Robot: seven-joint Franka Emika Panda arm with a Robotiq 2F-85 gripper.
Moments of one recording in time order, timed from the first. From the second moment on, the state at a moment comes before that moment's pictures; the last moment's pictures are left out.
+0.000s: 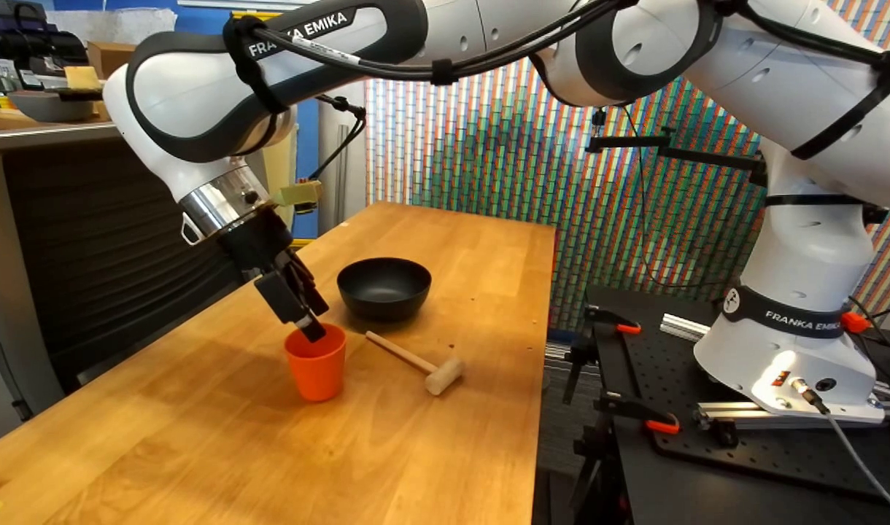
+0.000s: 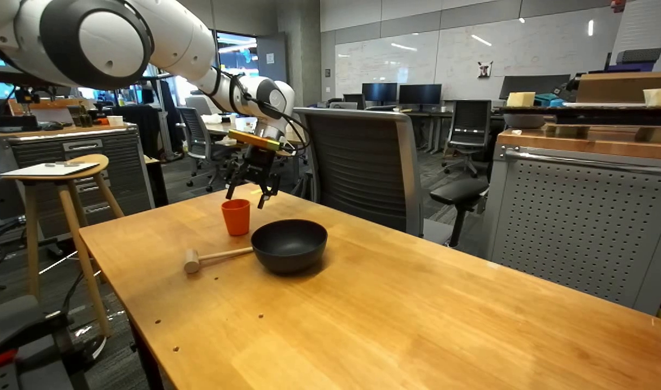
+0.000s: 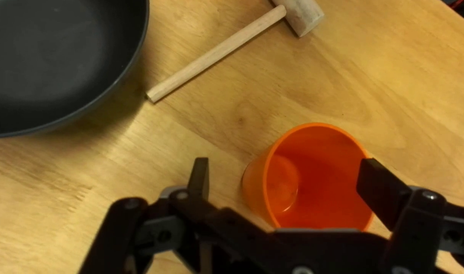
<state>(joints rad) 0.19 1.08 0.14 -0.89 -0.05 1.42 -0.26</state>
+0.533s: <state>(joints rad) 0.19 1.11 0.14 -0.89 -0.06 1.47 -0.26</state>
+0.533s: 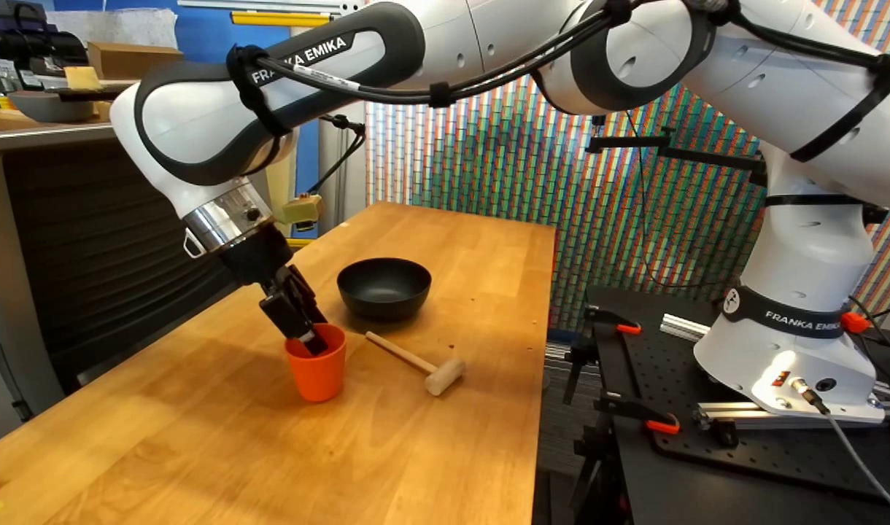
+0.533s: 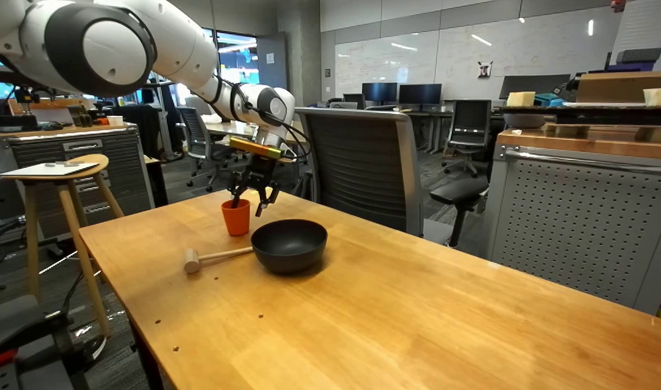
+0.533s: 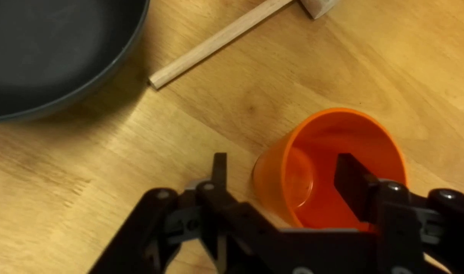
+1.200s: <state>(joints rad) 0.19 1.11 0.14 -0.89 -0.06 1.48 -0.26</state>
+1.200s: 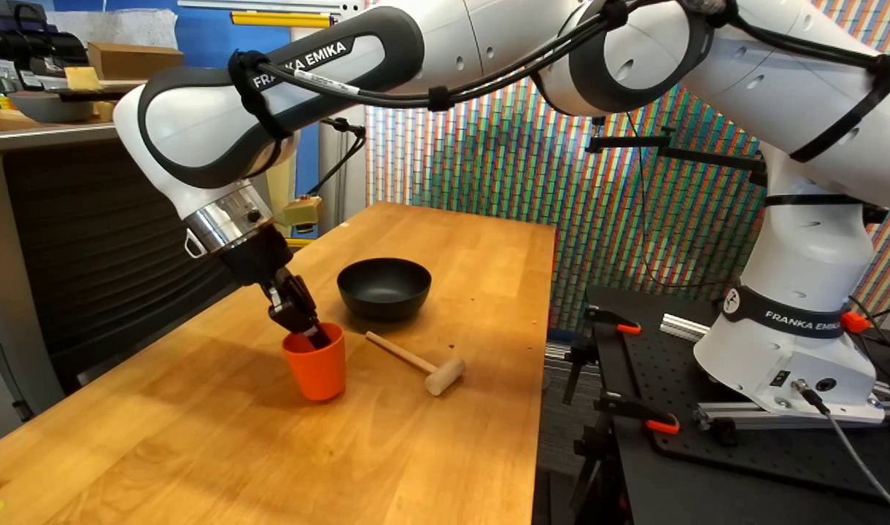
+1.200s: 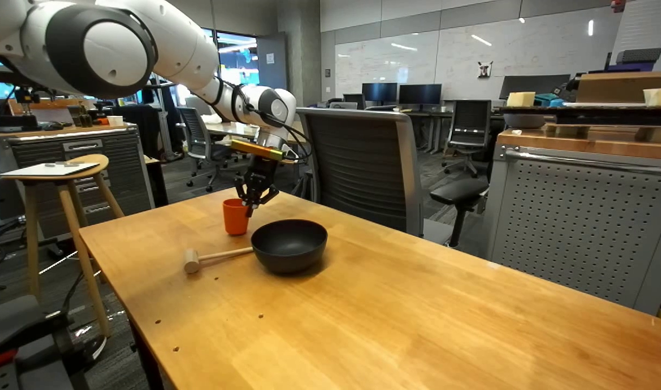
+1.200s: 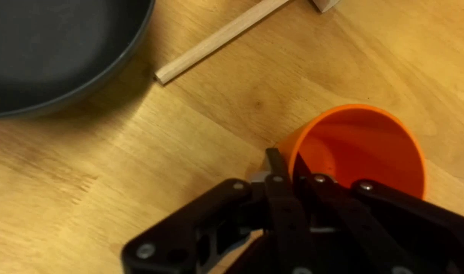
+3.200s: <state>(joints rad) -0.09 0.70 0.03 -1.56 0.03 1.96 -0.12</state>
